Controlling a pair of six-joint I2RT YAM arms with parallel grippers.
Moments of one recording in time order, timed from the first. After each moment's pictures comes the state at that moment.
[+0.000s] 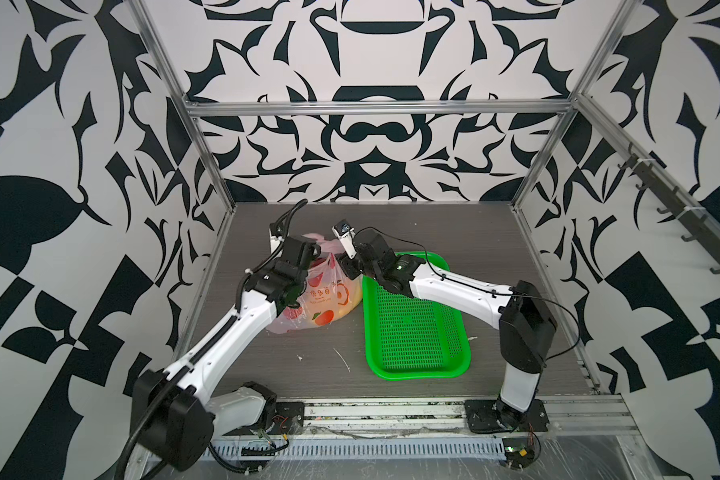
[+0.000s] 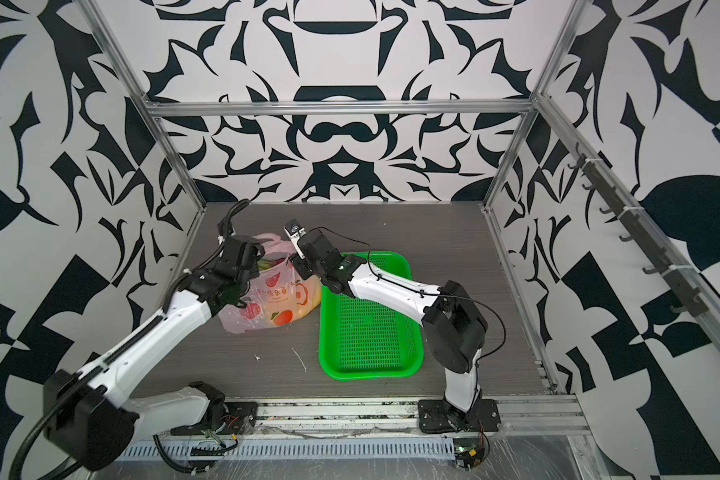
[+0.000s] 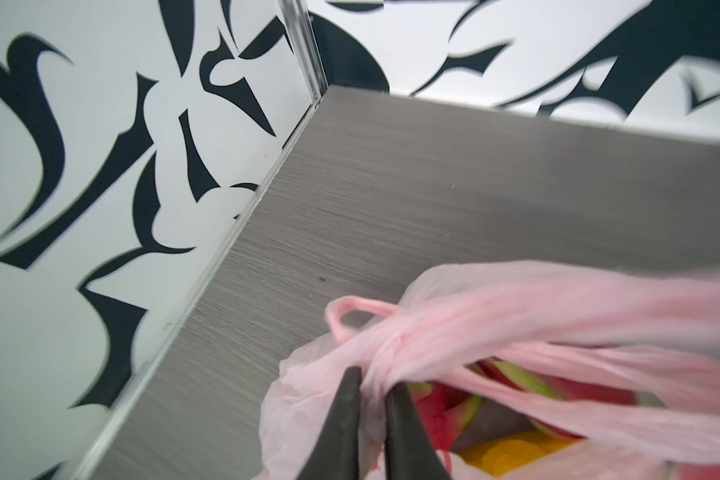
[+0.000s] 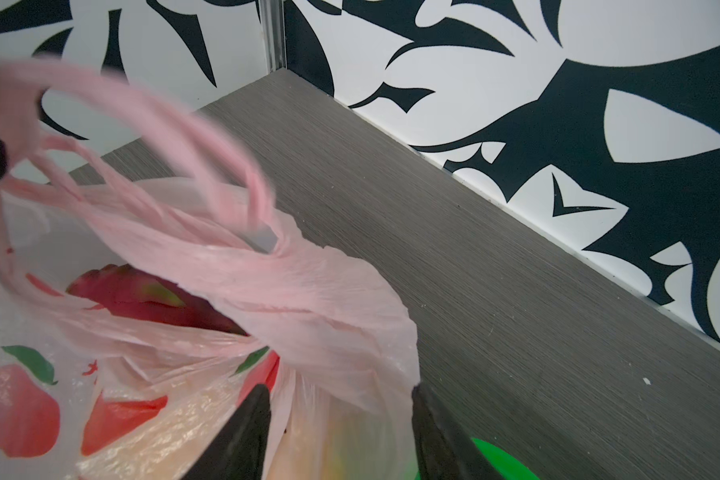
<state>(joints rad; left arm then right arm) -0.47 1.13 0.94 -0.53 -0.70 -0.48 0.90 1.84 1.48 -0.16 0.21 0.02</state>
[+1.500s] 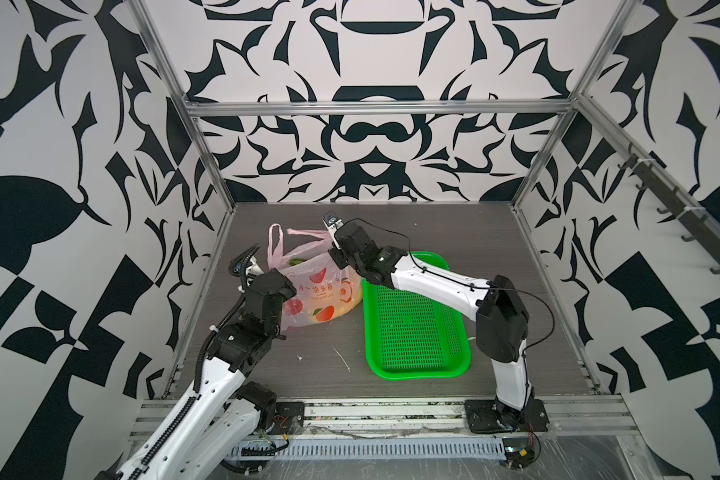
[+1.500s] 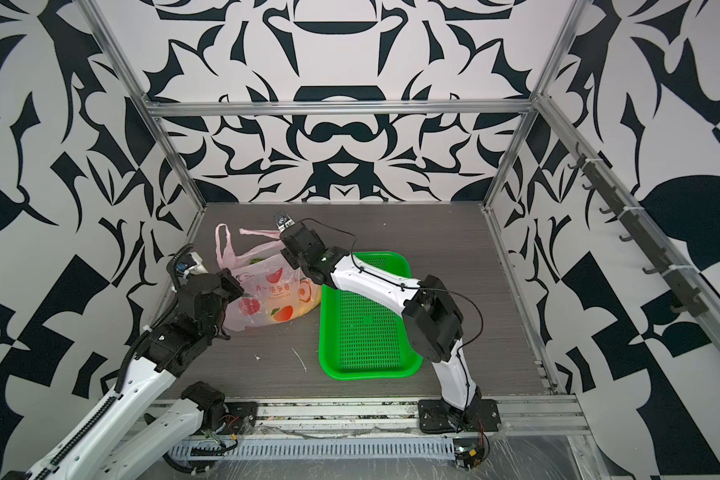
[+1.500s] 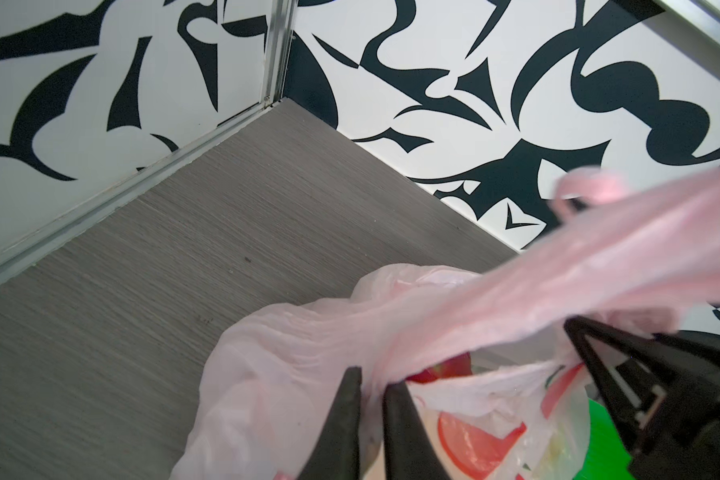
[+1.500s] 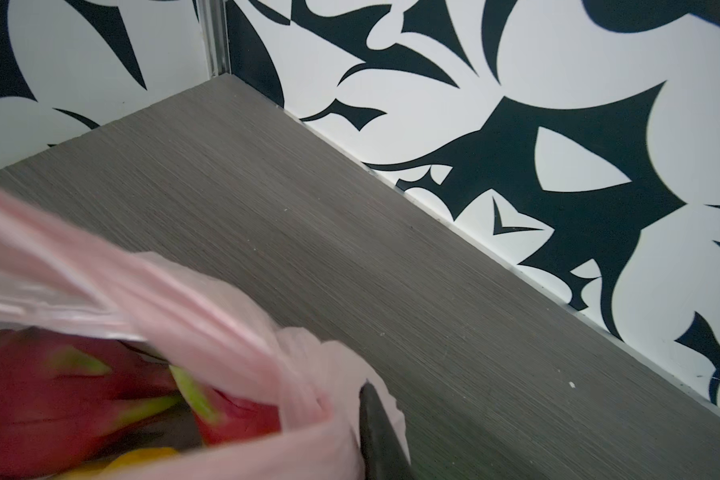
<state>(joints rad) -0.47 0.70 0.67 -0.42 -0.55 -0.72 0.91 1.98 1.73 -0.27 0.39 0.00</state>
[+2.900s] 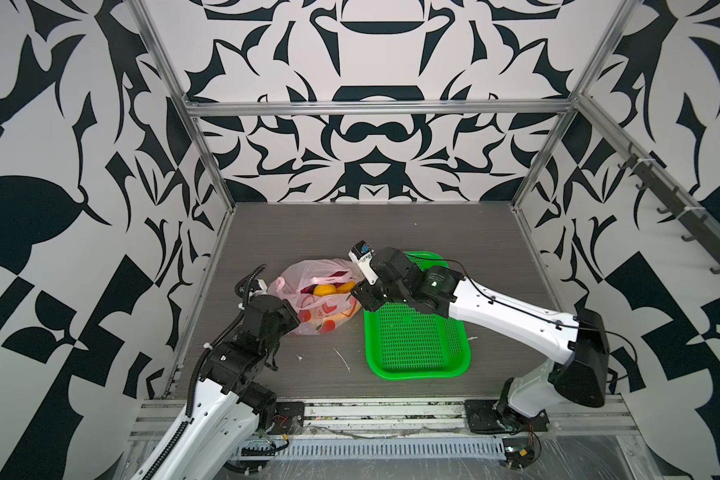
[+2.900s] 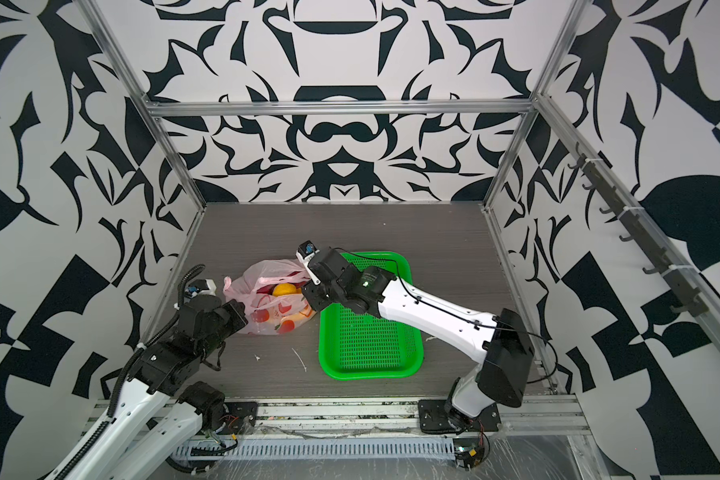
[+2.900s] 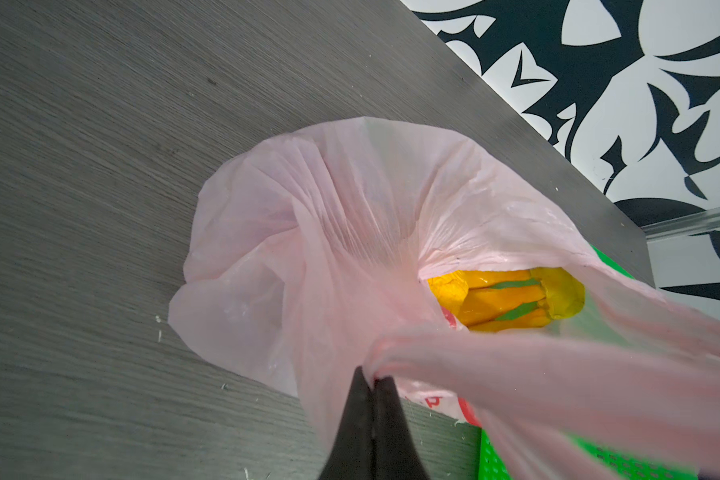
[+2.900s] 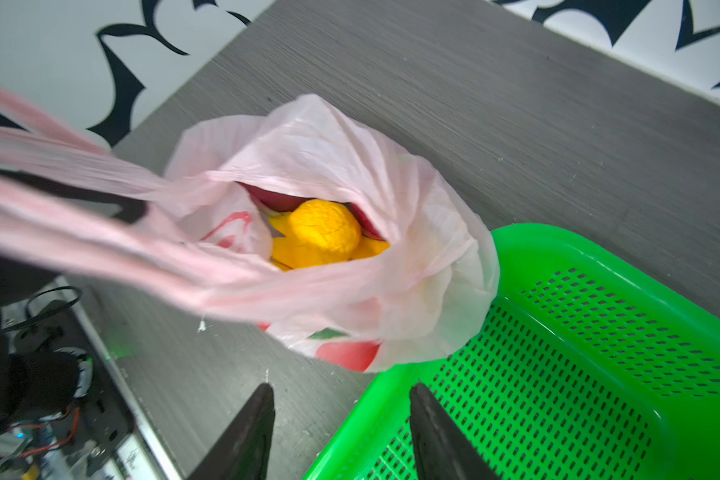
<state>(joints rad) -0.46 0.55 0.56 -0.66 -0.22 -0.84 1.02 1.52 1.37 -0.59 0.09 0.28</state>
